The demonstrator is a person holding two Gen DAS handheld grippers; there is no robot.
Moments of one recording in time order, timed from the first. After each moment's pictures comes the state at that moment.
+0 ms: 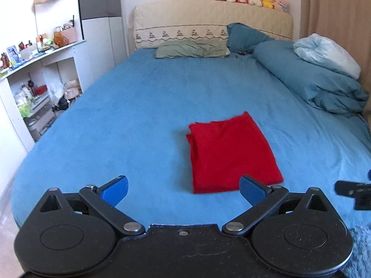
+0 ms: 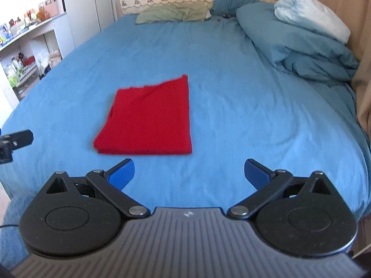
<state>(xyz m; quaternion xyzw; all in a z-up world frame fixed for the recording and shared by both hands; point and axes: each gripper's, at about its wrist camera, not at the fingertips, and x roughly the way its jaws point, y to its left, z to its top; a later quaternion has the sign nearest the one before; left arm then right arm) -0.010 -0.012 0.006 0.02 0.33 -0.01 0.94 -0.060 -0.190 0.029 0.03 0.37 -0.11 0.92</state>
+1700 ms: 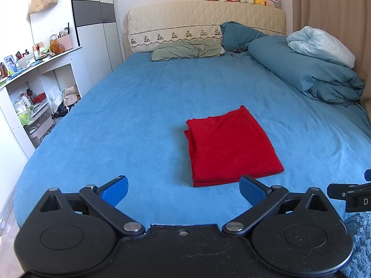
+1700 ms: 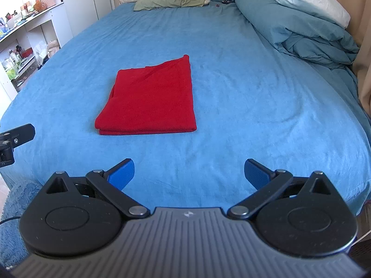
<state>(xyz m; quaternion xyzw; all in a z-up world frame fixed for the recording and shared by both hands) -0.026 -0.012 -0.006 0.05 0.32 -0.02 0.95 -0.065 -0.186 0.006 0.04 0.40 -0.11 0.91</state>
